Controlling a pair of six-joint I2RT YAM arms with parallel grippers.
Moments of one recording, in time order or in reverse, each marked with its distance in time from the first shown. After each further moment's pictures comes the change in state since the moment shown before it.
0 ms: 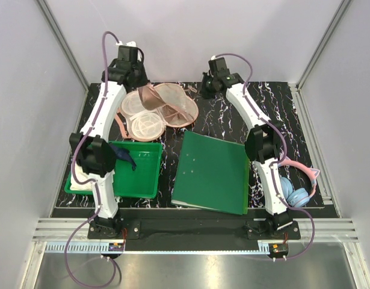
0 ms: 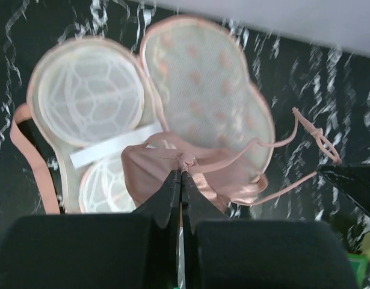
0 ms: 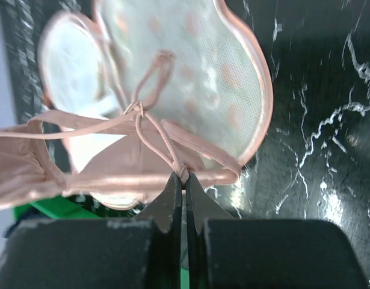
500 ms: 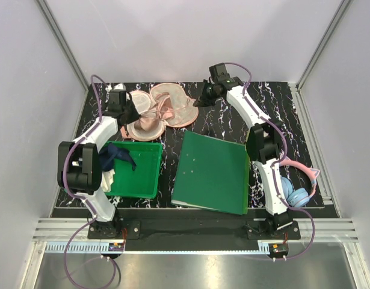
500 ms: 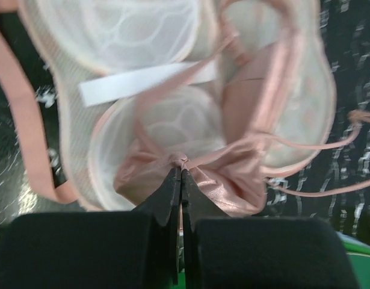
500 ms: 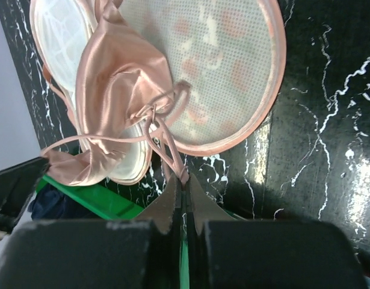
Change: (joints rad) left arm 0.118 -0.298 -0.917 0.621 0.123 -0.109; right arm -0.012 -0.031 -0.105 -0.003 -0.107 0.077
